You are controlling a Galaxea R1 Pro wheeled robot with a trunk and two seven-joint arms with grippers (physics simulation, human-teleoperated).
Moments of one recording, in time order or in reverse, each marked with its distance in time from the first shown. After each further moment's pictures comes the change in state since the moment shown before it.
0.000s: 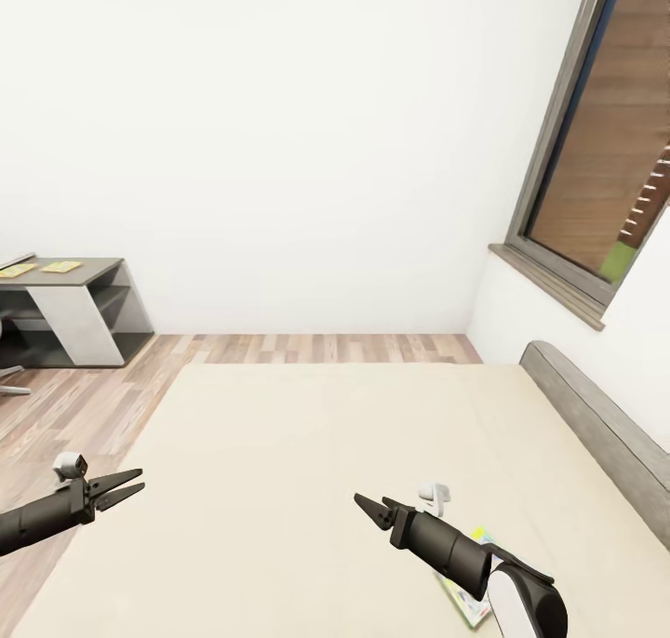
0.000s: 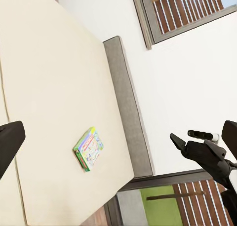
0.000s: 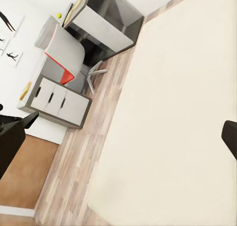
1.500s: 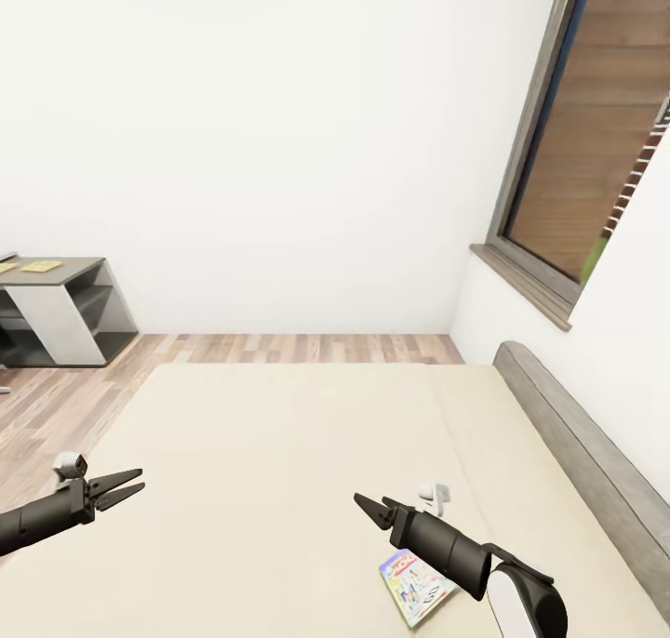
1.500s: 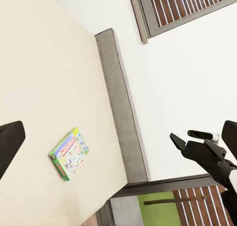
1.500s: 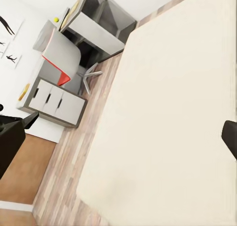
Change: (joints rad) left arm 0.000 0.000 0.000 0.000 0.000 0.000 0.000; right arm 0.000 0.001 0.000 0.000 0.000 -0.001 0.000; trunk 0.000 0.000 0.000
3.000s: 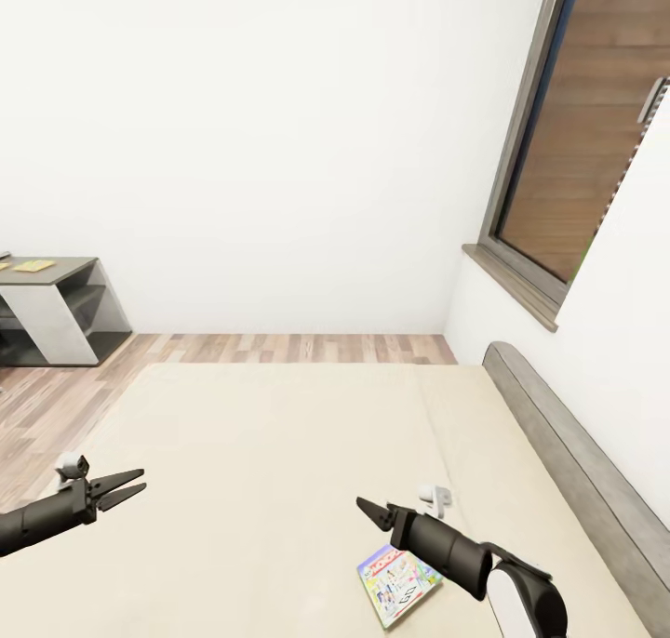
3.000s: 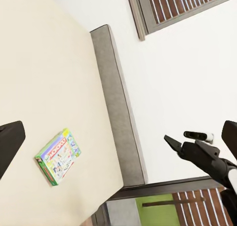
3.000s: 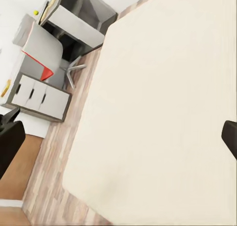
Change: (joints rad) left arm 0.000 -0.005 -0.001 0.000 0.000 -0.001 0.000; right arm -0.004 0.002 -0.003 0.000 0.013 0.044 -0.066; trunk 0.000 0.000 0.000
